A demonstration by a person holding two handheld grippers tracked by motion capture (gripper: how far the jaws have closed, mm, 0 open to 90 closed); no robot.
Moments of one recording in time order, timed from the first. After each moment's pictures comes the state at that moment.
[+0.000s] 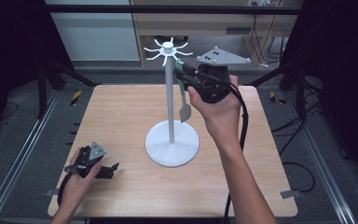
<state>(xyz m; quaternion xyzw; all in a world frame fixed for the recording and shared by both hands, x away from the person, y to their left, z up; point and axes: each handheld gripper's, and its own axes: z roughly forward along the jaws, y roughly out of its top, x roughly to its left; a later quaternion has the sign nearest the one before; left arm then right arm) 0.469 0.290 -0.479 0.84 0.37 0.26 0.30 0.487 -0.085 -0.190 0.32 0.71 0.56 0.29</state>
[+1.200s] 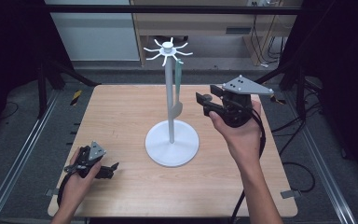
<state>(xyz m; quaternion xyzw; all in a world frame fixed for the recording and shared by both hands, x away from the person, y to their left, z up) 0.468 0.291 -0.478 0.84 0.38 0.27 0.30 0.467 -0.137 -0.244 0.38 0.70 0.53 0.29</state>
